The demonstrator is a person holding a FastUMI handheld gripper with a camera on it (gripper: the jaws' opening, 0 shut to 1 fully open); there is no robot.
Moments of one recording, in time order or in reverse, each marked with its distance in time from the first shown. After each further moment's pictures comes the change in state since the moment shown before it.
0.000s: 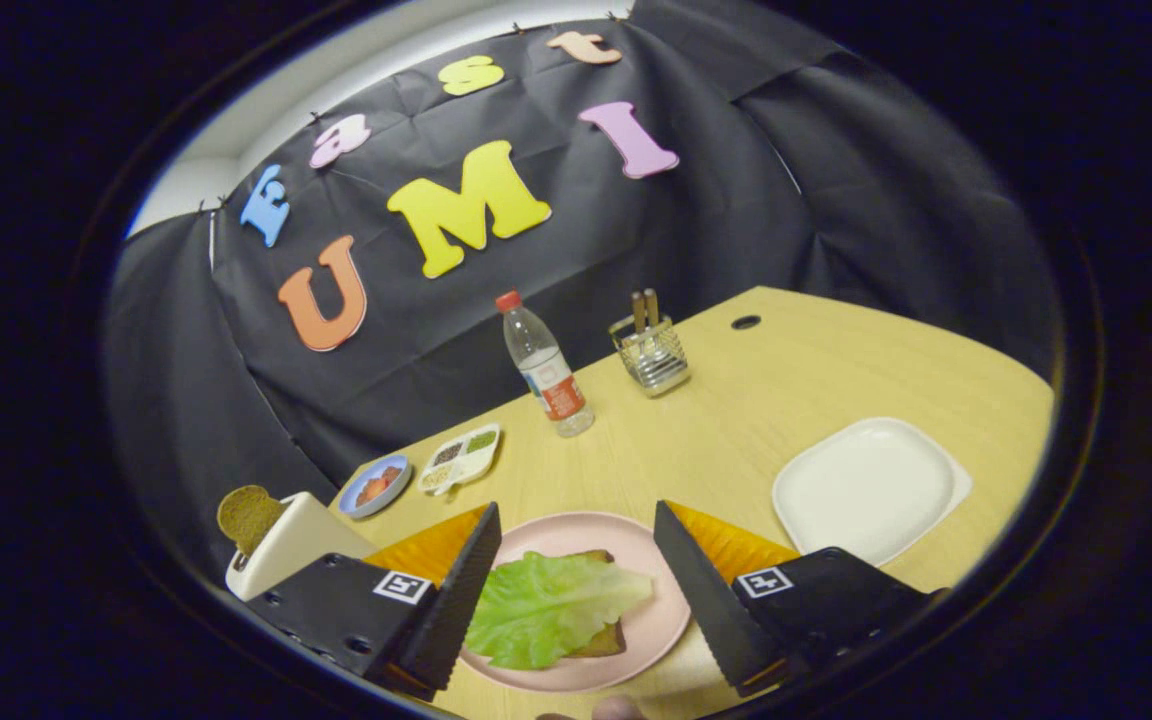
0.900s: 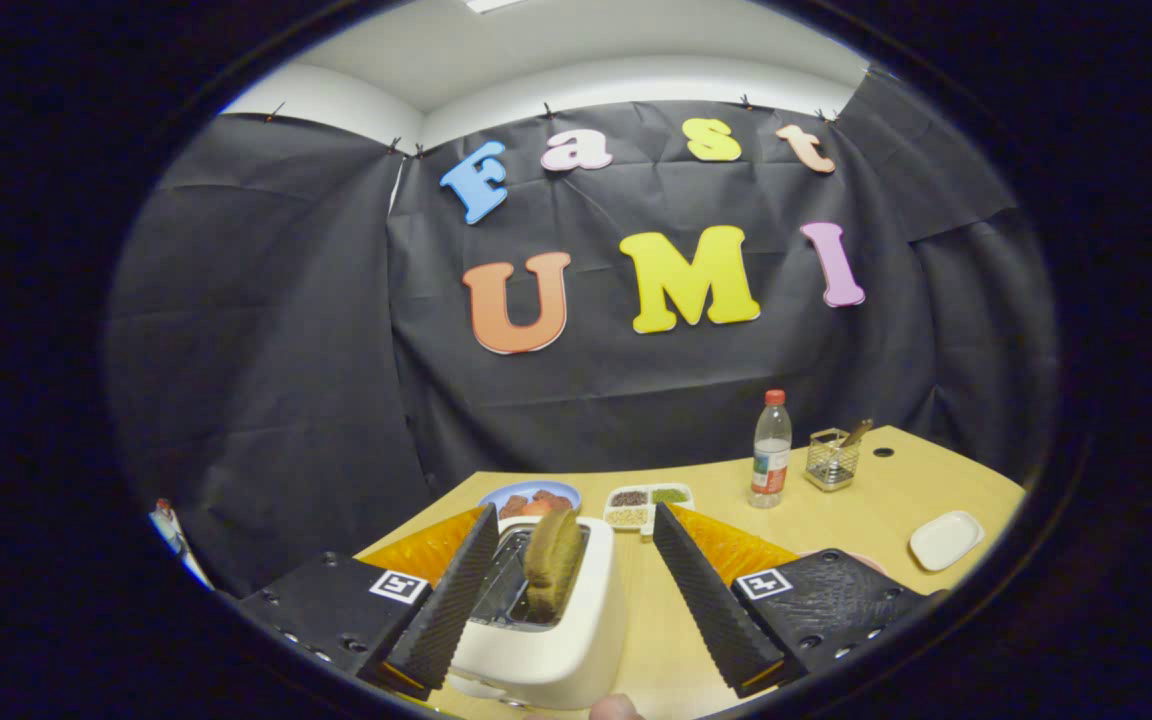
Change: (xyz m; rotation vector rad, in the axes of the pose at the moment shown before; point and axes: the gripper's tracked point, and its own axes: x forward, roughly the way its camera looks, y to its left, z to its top) arm -0.059 0.296 -0.061 -0.330 -0.141 0.194
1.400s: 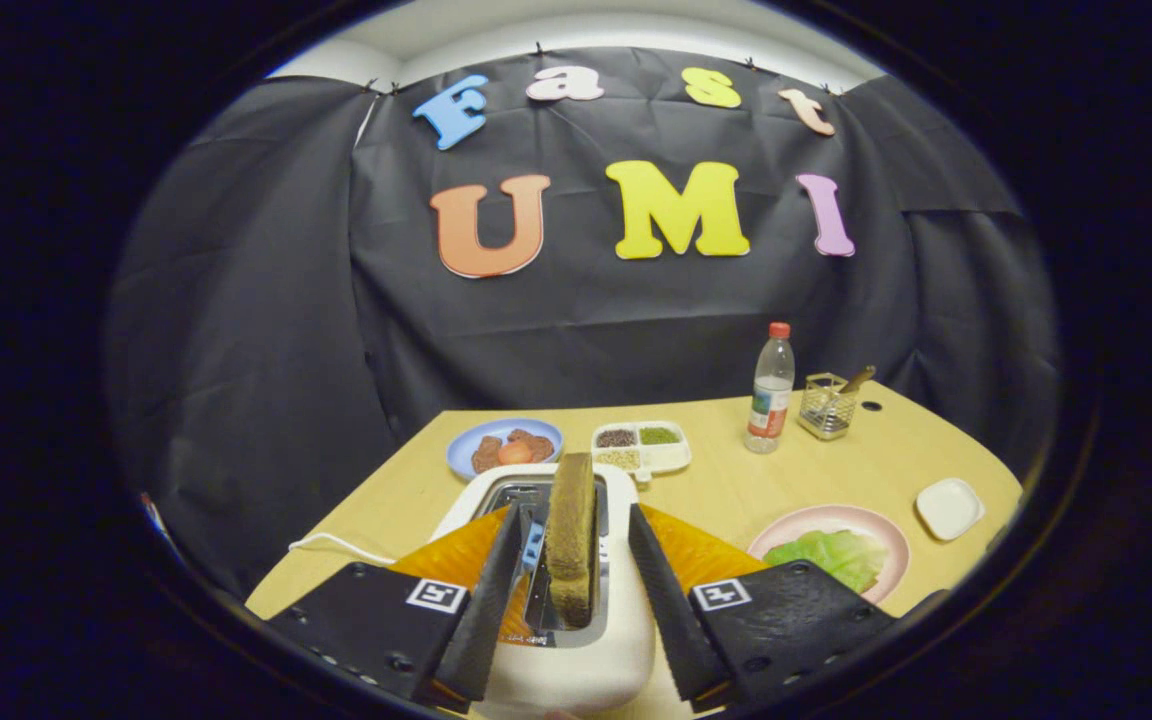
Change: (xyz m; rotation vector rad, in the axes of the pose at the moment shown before) arm 0.050 0.008 -0.045 0.015 0.191 -0.106
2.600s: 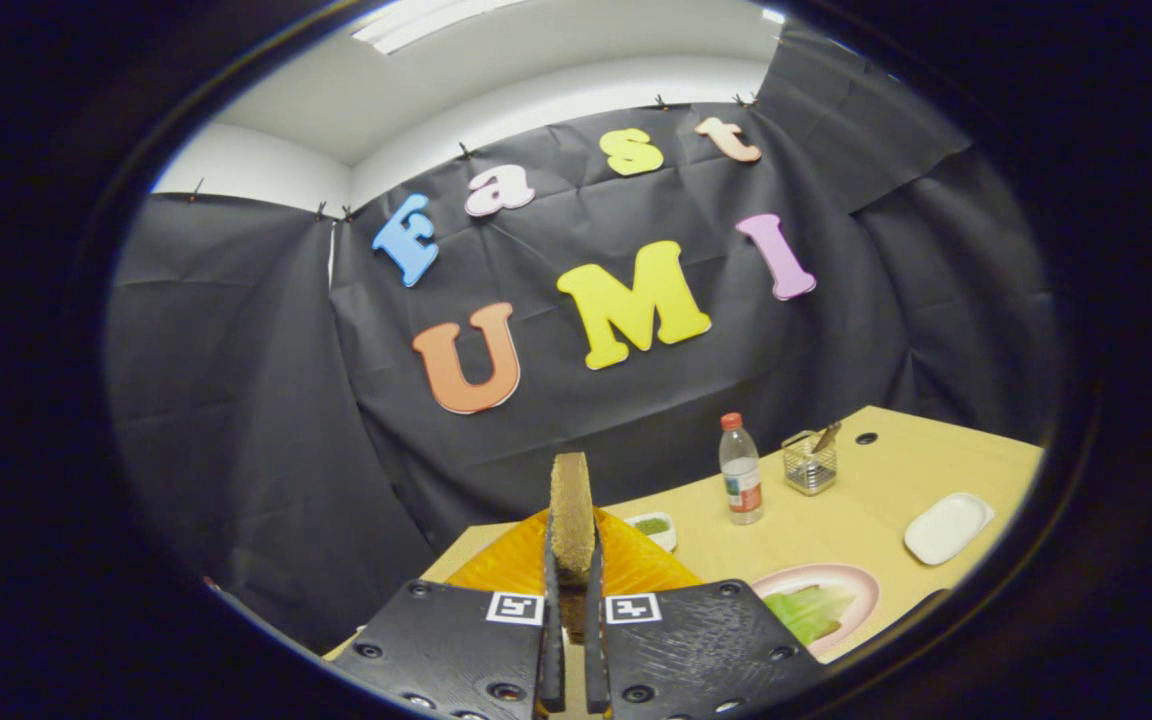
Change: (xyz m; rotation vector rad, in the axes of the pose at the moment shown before) arm -0.072 -0.101 0.107 0.211 -0.300 0.078
